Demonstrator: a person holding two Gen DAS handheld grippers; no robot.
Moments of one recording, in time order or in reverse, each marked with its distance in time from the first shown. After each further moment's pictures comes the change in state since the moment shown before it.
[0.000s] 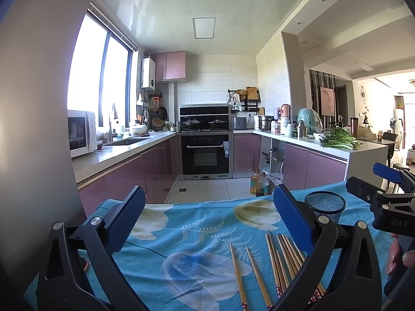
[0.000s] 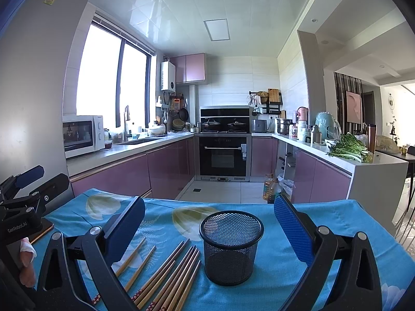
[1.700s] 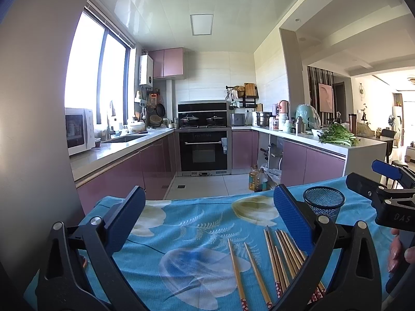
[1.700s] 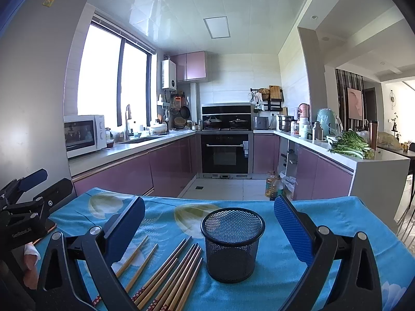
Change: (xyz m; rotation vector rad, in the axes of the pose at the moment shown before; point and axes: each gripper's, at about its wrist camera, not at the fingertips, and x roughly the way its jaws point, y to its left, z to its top) left arm 0.005 -0.004 -0.003 0.008 0.015 -0.010; right arm 0.002 0.002 -0.002 0.005 0.027 0.022
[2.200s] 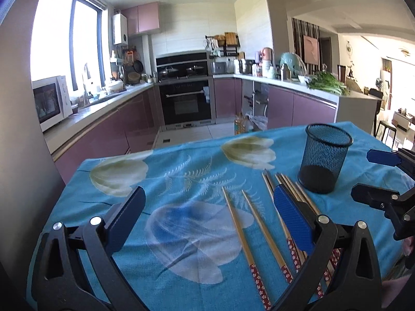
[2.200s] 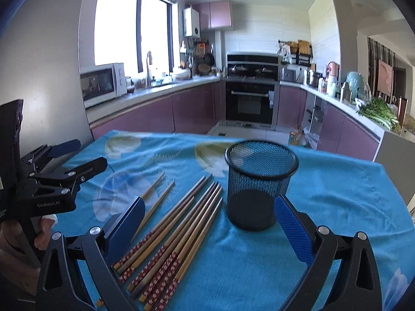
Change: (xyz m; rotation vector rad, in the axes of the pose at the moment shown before) left arm 0.057 0.002 -0.046 0.088 0.323 -0.118; right arm 0.037 0.006 -0.047 -0.049 0.390 0.136
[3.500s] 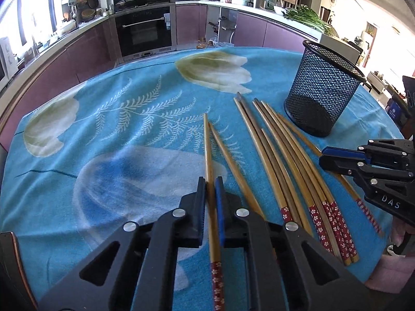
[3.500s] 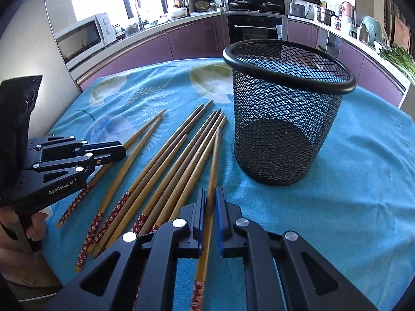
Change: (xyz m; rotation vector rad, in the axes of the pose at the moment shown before) left arm 0.121 -0.027 -0.026 0.014 0.415 -0.226; right arm 0.070 -0.011 -0.014 0.085 0.297 0.065
